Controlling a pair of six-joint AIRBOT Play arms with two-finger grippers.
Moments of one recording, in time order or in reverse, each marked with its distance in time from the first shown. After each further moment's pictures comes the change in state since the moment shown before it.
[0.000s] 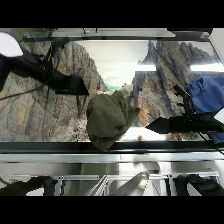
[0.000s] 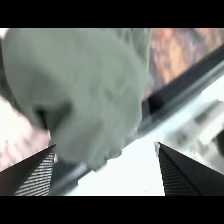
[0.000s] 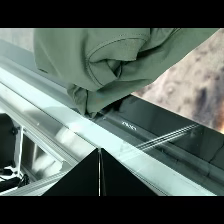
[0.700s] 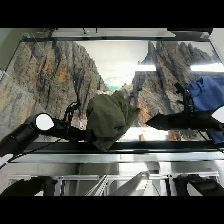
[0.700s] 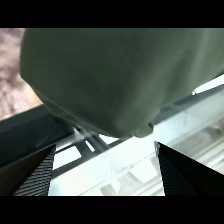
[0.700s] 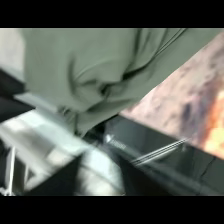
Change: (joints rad) left arm -0.201 0.285 -0.866 -0.030 0.562 -0.107; right arm 0.000 -0.047 0.000 -0.015 -0.108 0.001
